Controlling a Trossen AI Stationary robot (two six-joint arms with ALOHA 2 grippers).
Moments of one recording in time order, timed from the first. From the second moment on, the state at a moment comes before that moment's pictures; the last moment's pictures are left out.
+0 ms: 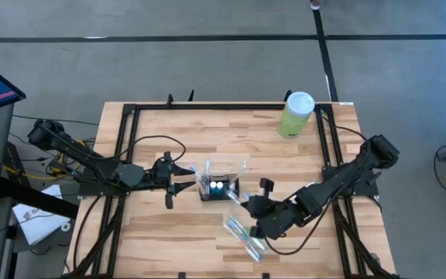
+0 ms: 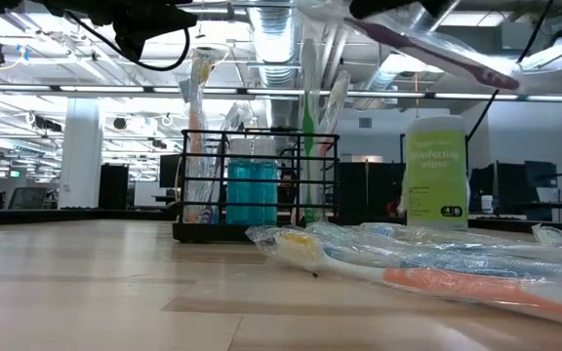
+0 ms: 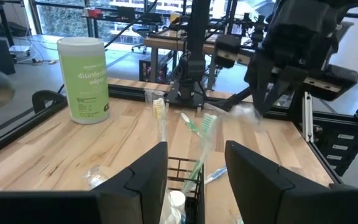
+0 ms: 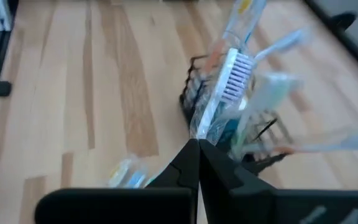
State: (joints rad) left arm -0.42 0.99 0.47 0.41 -0.58 -0.16; right arm 0.59 1.63 1.27 -0.52 0.68 0.51
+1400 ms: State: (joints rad) left arm -0.42 0.99 0.47 0.40 -0.58 -0.16; right arm 0.40 1.34 0.67 0.73 0.69 -0.09
